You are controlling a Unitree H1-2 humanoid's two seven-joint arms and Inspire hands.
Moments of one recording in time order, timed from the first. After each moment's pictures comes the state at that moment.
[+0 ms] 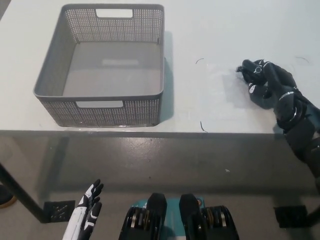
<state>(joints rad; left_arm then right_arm) 0.12 0.11 -0.04 0.13 0.19 -0.36 0.00 -1.05 -0.26 0.29 1.38 -0.49 -0.13 -0.22</state>
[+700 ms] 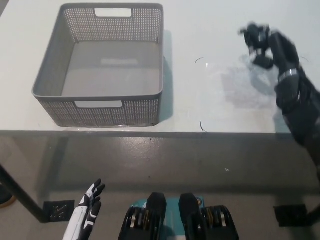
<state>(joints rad) 0.11 0.12 -0.04 0.14 0.20 -0.36 0.00 -1.14 -0.26 0.22 1.30 -0.43 -0.22 -0.33</state>
